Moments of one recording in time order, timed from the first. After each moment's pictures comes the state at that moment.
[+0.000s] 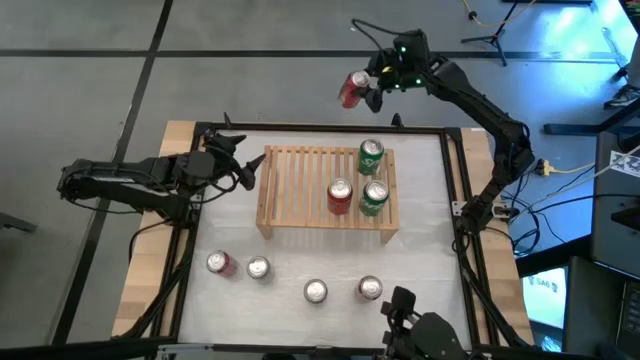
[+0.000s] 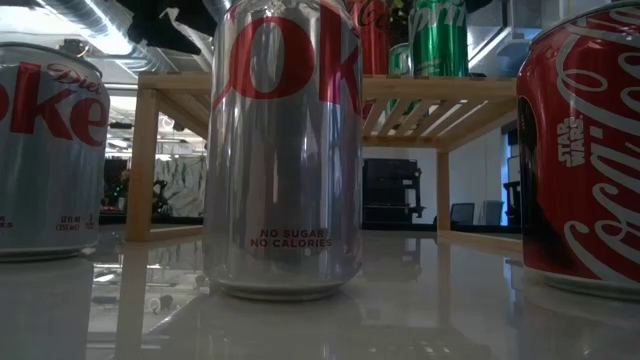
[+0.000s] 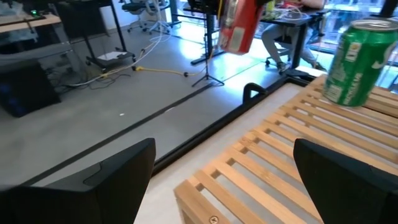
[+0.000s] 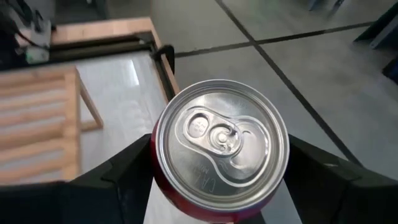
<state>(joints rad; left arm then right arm) 0.01 0.80 0.81 -0.38 -0.80 -0.26 -0.79 1.69 1.79 -0.65 -0.36 -0.32</state>
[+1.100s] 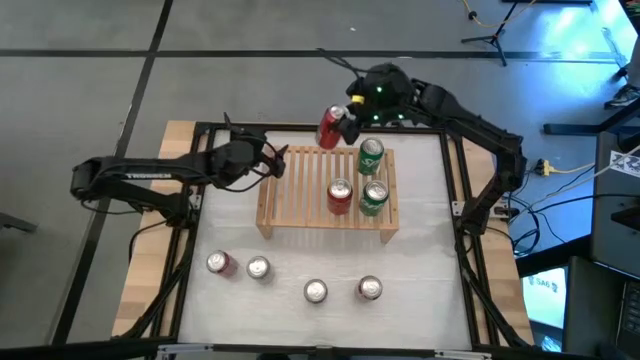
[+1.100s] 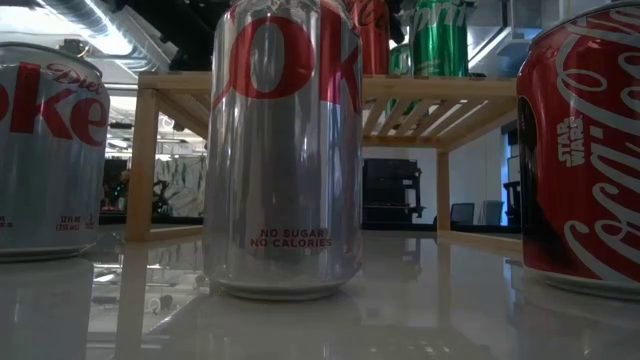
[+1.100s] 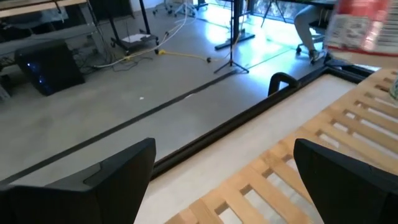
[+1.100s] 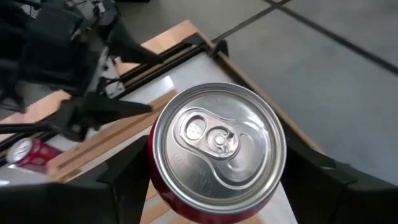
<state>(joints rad) 0.20 1.10 0.81 -0.12 -0.73 -0.25 -0.39 1.69 1.95 -0.86 -0.08 0.24</state>
